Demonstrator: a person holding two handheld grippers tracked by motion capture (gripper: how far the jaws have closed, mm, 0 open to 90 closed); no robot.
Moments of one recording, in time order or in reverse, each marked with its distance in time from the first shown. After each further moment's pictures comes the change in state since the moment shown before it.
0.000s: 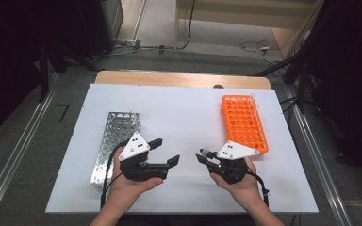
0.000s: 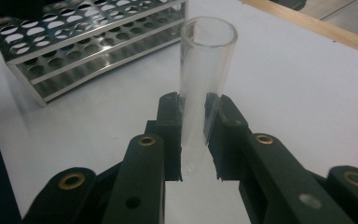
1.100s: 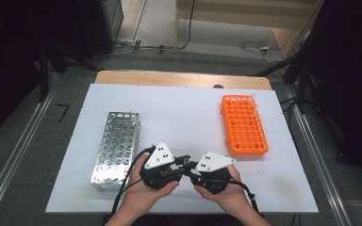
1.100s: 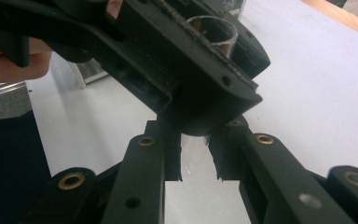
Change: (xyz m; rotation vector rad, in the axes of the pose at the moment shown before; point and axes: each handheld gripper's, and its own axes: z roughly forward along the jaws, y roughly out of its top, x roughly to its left) left arm -0.028 -0.004 0.028 0.081 -0.093 0.100; right arm 0.037 0.006 0.018 0.054 0.072 -0.106
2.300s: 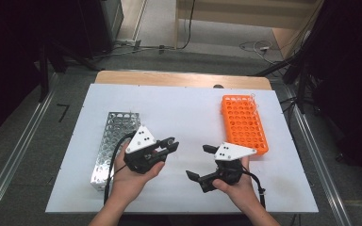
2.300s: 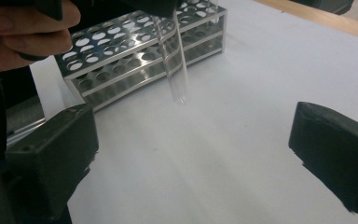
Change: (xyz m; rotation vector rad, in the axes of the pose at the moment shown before) left arm 0.044 0.018 -0.030 -0.077 0.133 -0.024; right arm -0.035 -0.007 -0.022 -0.111 0.064 0.140
